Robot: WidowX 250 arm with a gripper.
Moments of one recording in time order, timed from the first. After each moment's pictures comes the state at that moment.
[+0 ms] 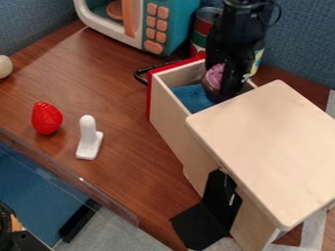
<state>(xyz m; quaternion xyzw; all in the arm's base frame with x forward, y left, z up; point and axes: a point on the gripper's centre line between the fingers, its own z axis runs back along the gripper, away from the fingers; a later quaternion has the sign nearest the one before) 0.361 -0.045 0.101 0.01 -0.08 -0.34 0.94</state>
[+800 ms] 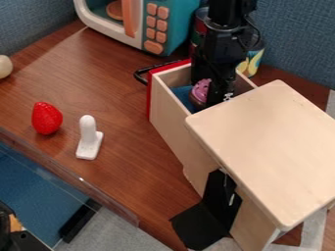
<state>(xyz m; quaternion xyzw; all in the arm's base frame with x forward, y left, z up) 0.347 -0.030 0.076 0.02 -0.05 -0.34 0.94</state>
